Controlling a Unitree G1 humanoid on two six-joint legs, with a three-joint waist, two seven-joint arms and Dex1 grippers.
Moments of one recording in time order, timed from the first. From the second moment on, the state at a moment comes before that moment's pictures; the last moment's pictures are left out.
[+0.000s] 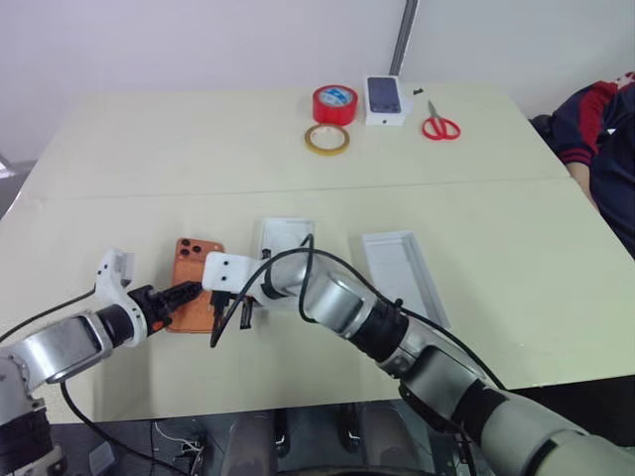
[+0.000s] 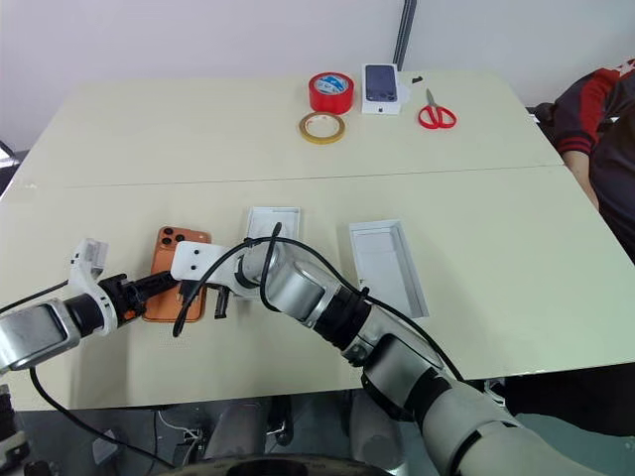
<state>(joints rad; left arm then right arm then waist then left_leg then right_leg) -0.05 0.63 0.61 -0.17 -1.69 1.32 0.31 -0.86 0.05 0.73 0.24 -0.18 0.69 0.78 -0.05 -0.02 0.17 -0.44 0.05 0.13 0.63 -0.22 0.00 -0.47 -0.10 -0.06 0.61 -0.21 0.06</state>
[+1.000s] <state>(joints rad) -0.24 0.61 0.30 -0.28 -1.95 0.89 0.46 -0.57 -0.47 0.22 -0.32 0.22 0.71 1.02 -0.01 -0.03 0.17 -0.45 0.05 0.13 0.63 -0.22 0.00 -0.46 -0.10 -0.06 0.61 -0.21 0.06</state>
